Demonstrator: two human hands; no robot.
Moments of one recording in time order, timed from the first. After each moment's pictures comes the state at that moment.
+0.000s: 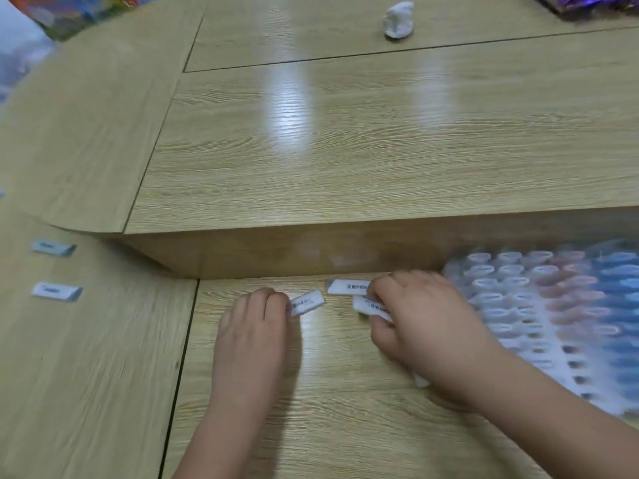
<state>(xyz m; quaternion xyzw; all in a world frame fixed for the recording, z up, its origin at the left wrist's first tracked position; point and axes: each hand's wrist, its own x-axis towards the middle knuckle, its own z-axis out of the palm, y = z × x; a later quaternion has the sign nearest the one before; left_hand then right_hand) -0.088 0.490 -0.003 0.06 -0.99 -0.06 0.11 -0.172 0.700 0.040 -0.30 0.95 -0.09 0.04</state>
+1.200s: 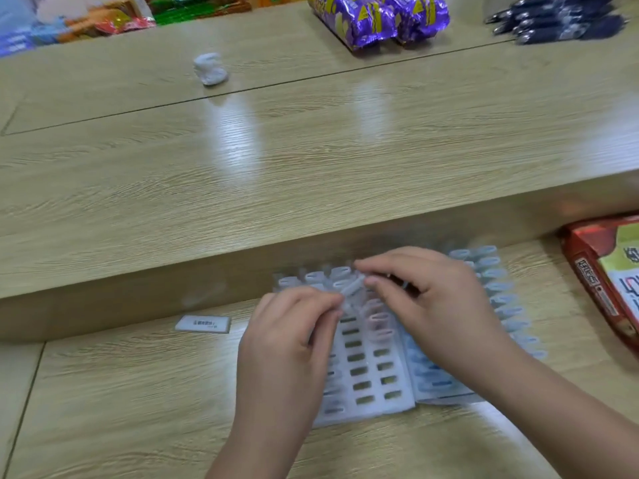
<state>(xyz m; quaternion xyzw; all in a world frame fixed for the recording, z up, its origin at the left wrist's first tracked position) -0.145 0.720 0.074 -0.04 -0.92 -0.35 0.18 -0.208 0.898 0.073 -0.20 0.89 -0.40 -0.08</state>
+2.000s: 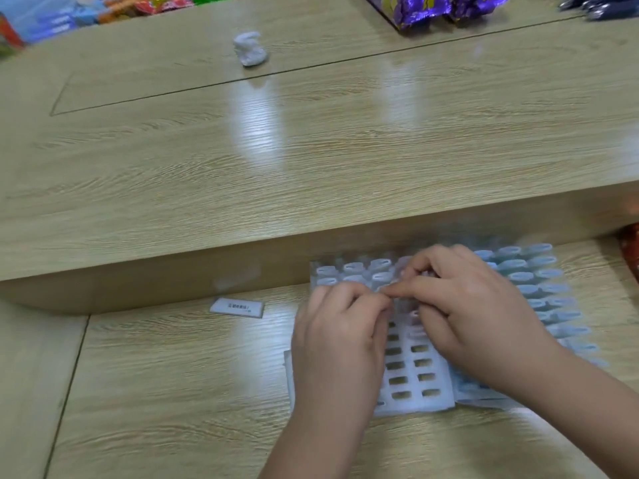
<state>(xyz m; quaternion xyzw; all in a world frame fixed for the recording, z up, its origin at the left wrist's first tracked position) -0.148 0.732 0.053 -0.01 -0.94 -0.28 0.17 -0.205 0.898 0.062 -0.30 0.92 -0.23 -0.05</state>
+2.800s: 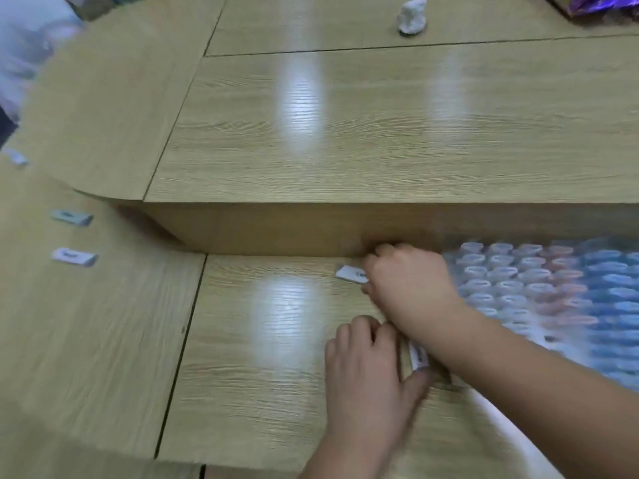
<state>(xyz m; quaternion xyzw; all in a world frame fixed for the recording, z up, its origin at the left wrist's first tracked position) -0.063 0.629 0.007 0.09 -0.97 -0.21 0.01 -0.189 0.676 0.054 -0.33 0.94 0.05 0.07</state>
